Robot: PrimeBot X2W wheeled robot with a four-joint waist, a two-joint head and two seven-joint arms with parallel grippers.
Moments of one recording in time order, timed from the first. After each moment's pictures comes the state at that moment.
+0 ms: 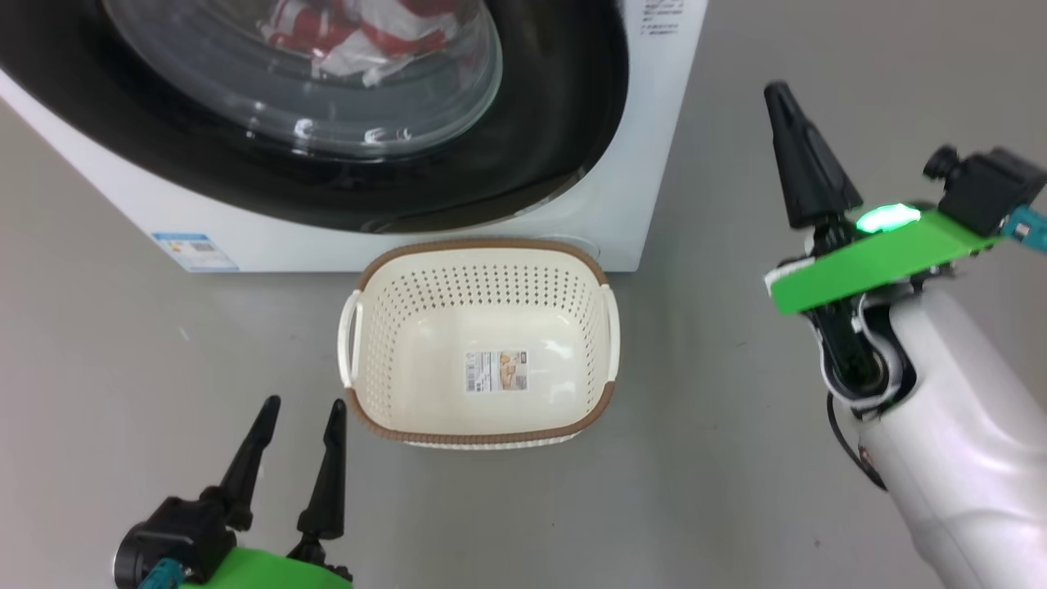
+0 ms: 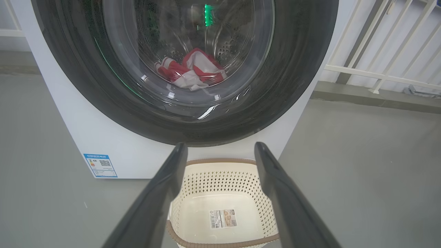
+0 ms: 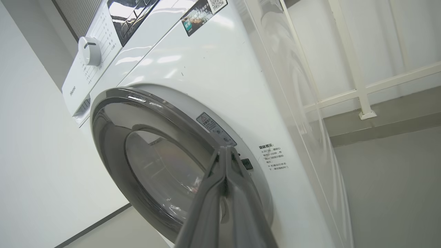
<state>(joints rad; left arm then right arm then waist) -0.10 0.06 -0.05 0.18 -0.25 -0.12 -0.25 -0.63 -0.17 0.29 0.38 0.86 0.13 -0.26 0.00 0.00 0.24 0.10</state>
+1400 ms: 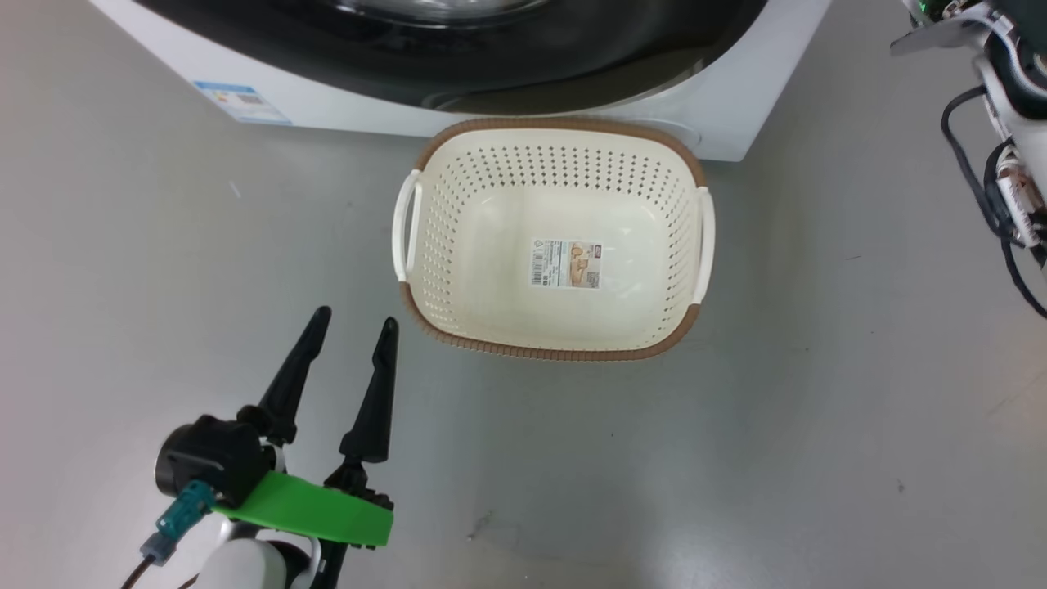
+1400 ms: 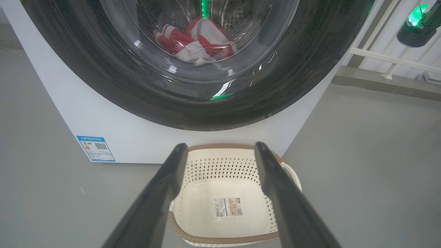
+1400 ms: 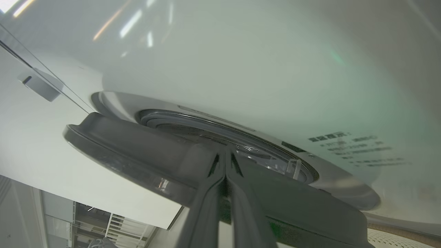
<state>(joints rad) -0.27 0.07 -0.16 0.18 -0.31 -0.12 -0.25 -1.19 -0.32 0.40 0.61 1.64 0.13 0.32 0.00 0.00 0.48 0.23</state>
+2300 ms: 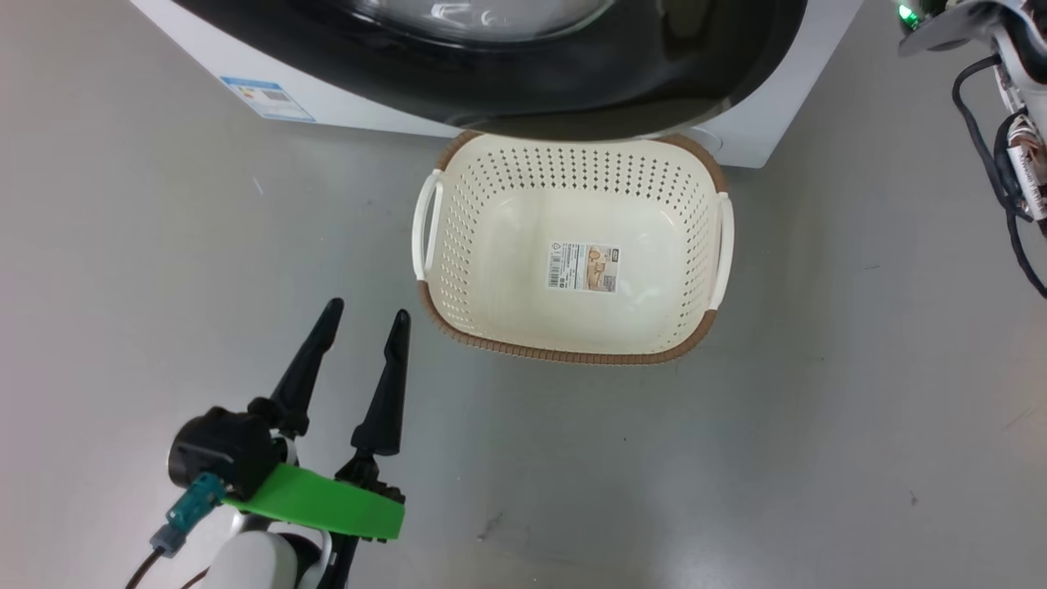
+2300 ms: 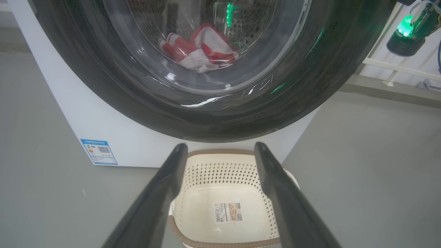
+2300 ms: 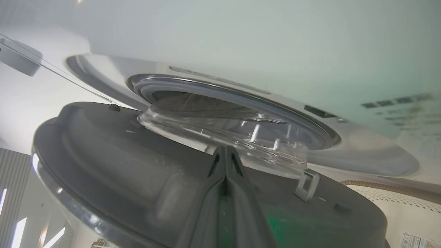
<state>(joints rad) -0.29 0.05 -0.18 0.19 -0.32 -0.12 -0.25 -1.27 -0.30 0.41 0.71 1.70 0.13 0.55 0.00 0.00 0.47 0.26</state>
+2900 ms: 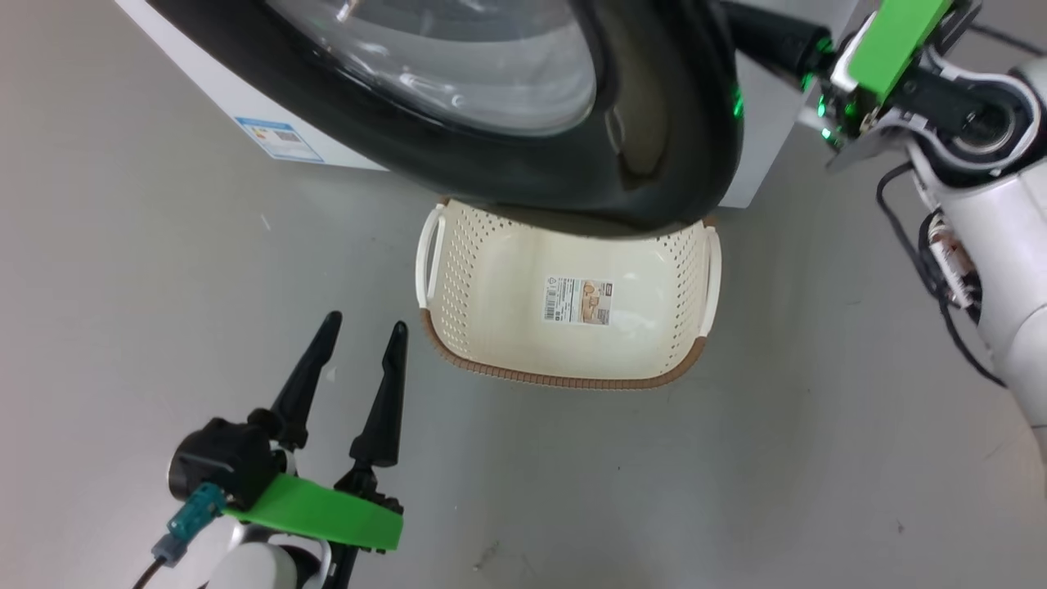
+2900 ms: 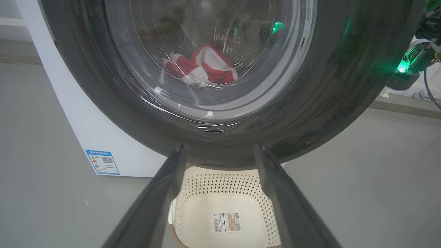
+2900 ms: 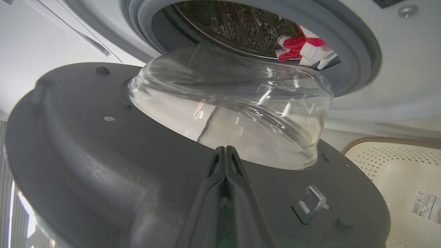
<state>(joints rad) -0.27 0.05 -0.17 0.20 -0.32 -0.12 -0.25 -1.11 -0.26 0.43 0.65 1.70 0.13 0.63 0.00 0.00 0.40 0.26</state>
